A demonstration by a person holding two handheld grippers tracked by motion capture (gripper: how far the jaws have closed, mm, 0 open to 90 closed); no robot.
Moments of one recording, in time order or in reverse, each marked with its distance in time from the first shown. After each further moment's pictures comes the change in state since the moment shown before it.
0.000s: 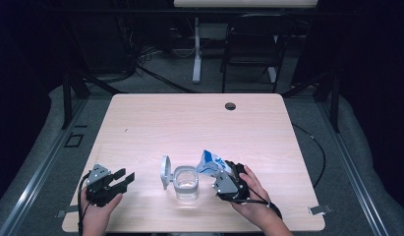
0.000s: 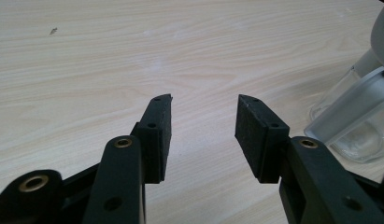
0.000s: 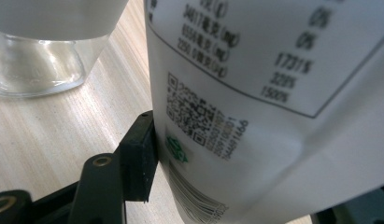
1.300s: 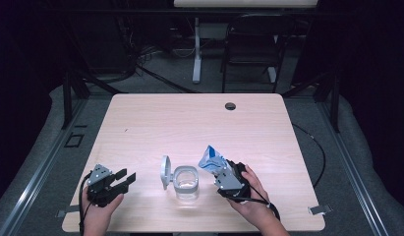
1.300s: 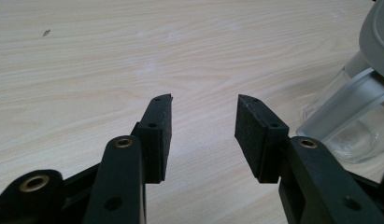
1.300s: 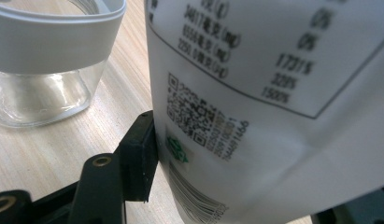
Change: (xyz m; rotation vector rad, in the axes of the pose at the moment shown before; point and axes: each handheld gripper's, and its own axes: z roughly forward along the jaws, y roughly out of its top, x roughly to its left) left arm -0.005 0.001 0.002 -0.002 -0.012 0.006; right arm -0.005 0.002 -0.002 -0.032 0.021 0.122
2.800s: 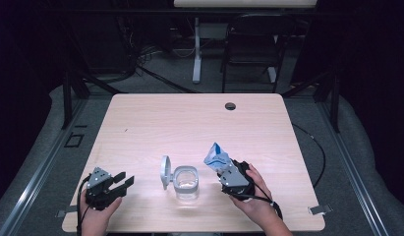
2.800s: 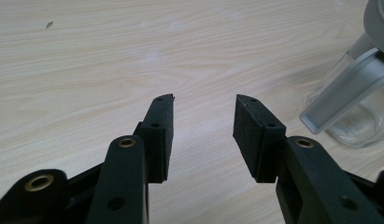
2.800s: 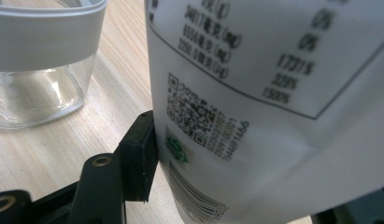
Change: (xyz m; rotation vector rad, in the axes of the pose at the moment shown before) left arm 0.000 -0.006 -0.005 0.022 0.011 0.016; right arm -0.009 -0.008 0.000 -0.004 0.012 0.050
